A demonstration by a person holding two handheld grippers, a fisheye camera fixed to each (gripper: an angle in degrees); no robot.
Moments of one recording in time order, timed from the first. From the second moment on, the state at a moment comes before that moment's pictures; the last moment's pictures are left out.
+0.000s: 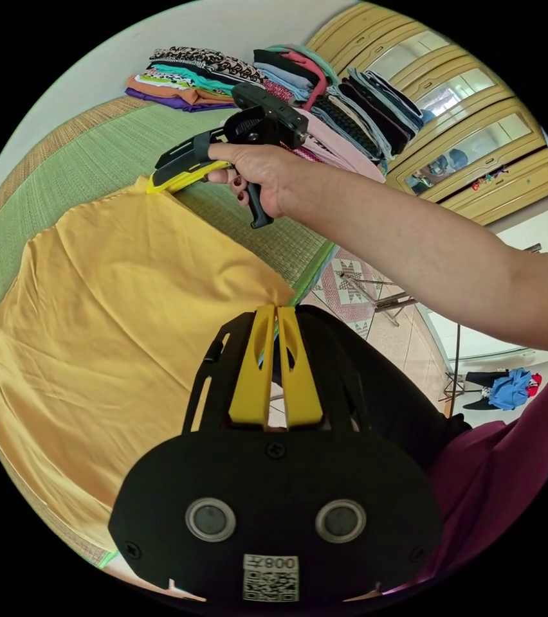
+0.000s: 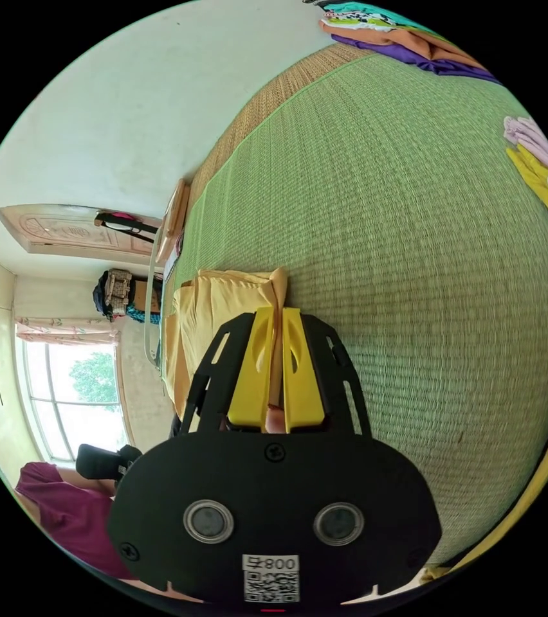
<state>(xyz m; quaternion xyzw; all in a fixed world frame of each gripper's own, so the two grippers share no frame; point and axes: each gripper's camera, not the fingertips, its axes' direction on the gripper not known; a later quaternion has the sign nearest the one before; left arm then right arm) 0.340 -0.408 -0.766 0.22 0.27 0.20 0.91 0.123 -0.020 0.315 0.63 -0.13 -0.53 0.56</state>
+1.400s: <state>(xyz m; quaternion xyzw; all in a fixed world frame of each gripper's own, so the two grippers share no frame) -0.175 -0.024 -0.540 0.39 0.48 -0.14 0.77 -0.206 0.290 0.517 0.60 -0.08 -0.66 0.45</state>
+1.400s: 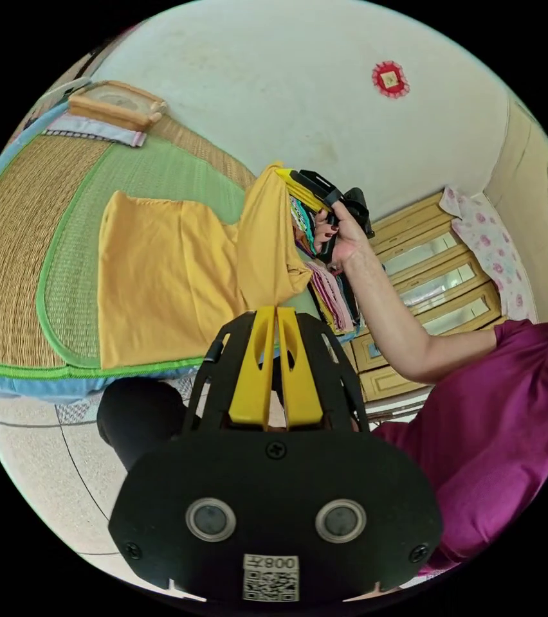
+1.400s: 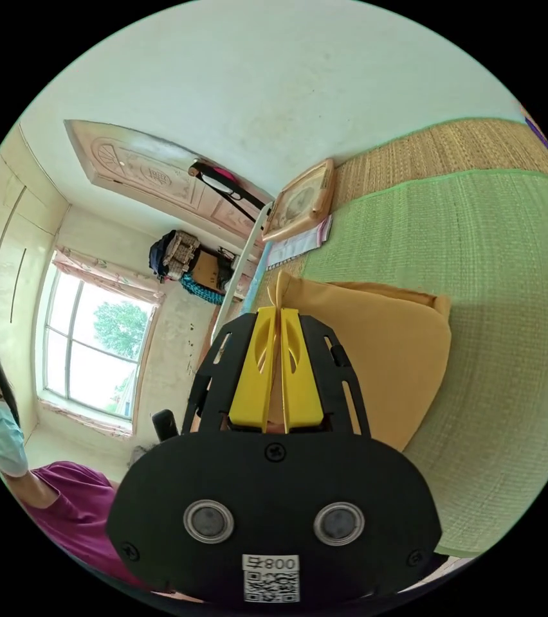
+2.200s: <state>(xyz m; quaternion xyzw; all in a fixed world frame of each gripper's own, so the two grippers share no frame) -0.343 0.086 -0.322 0.34 0.58 -0.28 0.68 -0.477 0.316 0.574 0.57 0.05 -0.59 0.56</state>
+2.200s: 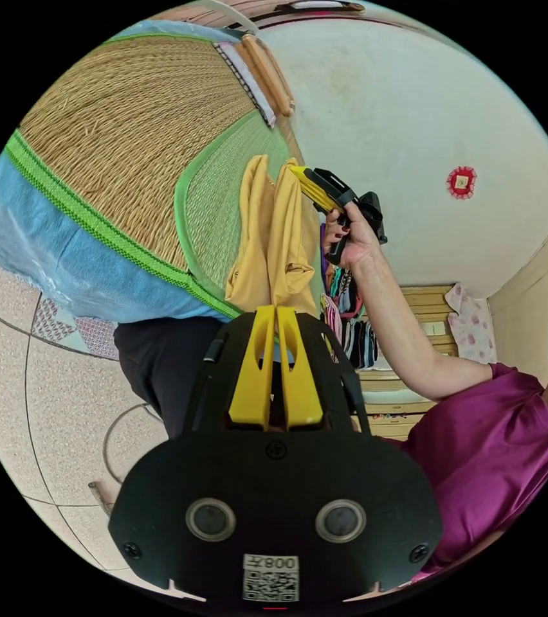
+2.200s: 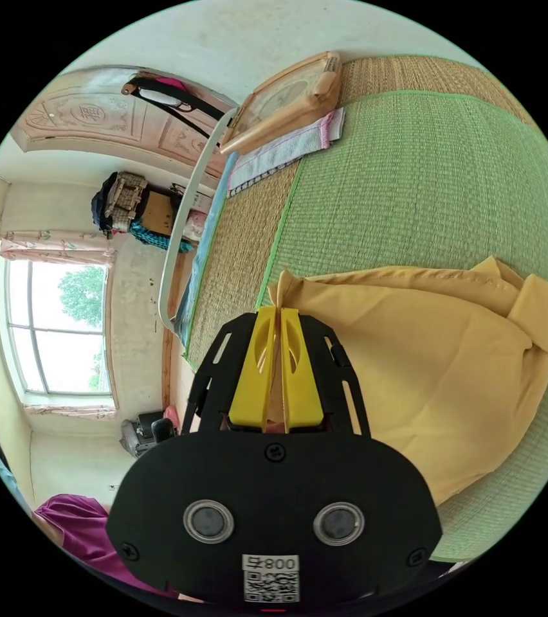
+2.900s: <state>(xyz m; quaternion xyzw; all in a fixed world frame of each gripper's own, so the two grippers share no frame) -0.372 0.129 -0.279 0.34 0.58 -0.30 0.67 -0.512 0.375 0.584 0.55 0.08 -0.60 0.57</state>
